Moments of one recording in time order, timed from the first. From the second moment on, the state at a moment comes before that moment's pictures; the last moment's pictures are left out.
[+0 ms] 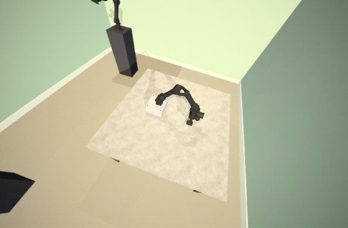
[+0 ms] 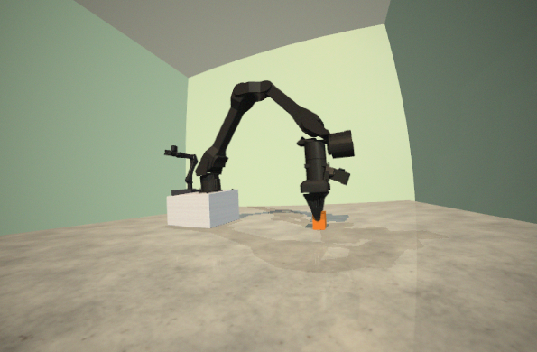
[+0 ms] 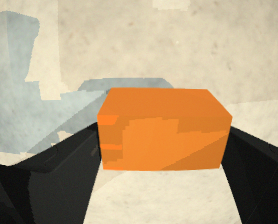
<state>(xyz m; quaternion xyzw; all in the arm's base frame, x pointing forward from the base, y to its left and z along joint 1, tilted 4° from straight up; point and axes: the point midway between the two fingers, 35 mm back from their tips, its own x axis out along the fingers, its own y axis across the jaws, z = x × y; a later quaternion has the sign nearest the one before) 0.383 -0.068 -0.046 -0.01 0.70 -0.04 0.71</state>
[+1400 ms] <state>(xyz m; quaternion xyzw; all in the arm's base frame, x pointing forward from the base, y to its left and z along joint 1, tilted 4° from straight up) 0.384 -0.068 -0.028 -0.01 0.66 -0.04 0.75</state>
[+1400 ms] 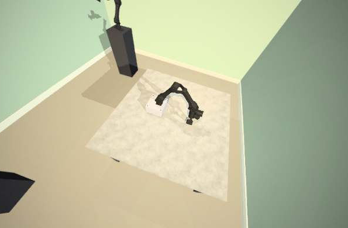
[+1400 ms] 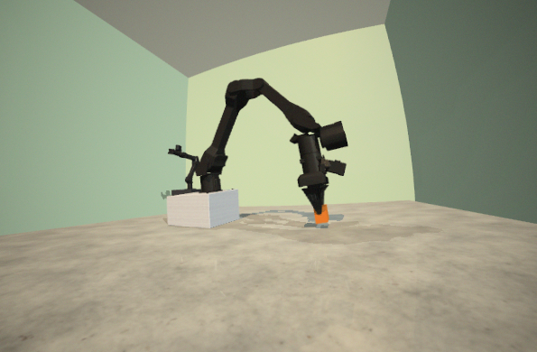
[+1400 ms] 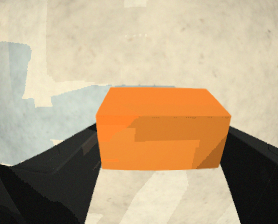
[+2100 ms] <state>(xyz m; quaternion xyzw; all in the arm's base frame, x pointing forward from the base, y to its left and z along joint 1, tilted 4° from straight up) 0.380 -0.069 -0.035 -0.02 0.53 -0.04 0.85</state>
